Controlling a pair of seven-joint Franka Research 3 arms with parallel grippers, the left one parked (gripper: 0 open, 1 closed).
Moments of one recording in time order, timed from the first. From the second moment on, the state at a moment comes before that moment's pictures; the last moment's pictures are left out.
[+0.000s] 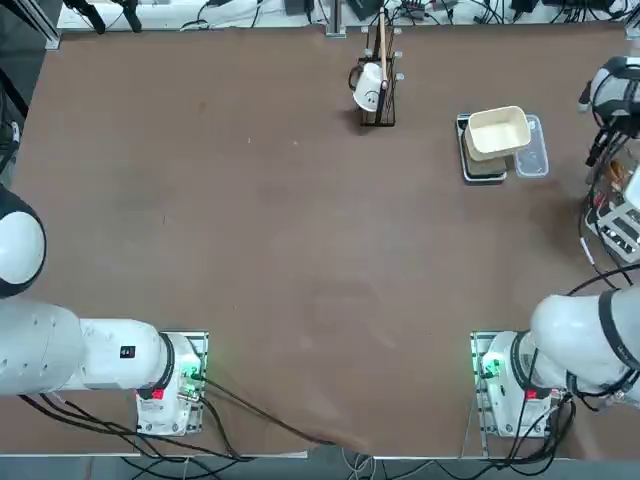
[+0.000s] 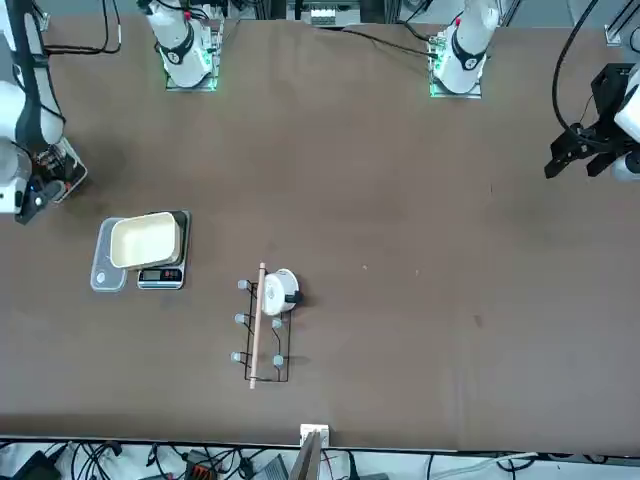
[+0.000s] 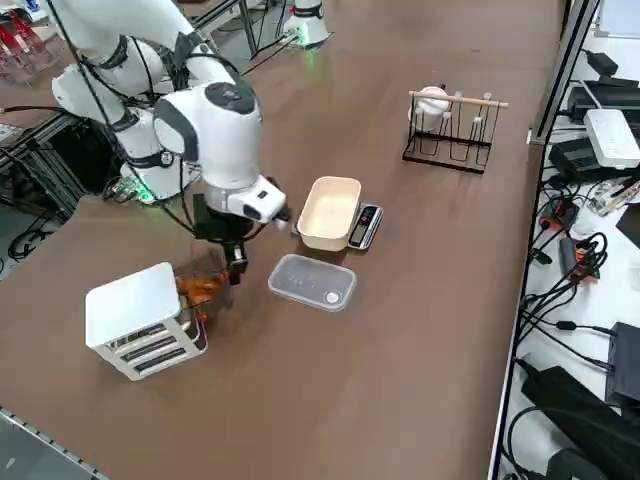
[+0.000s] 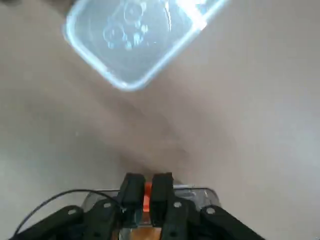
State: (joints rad) arm -0.40 0.23 -0.02 -2.12 -0.35 2.25 -0.98
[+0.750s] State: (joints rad) arm -0.35 0.28 -0.02 -2.01 -0.27 2.15 -0.96
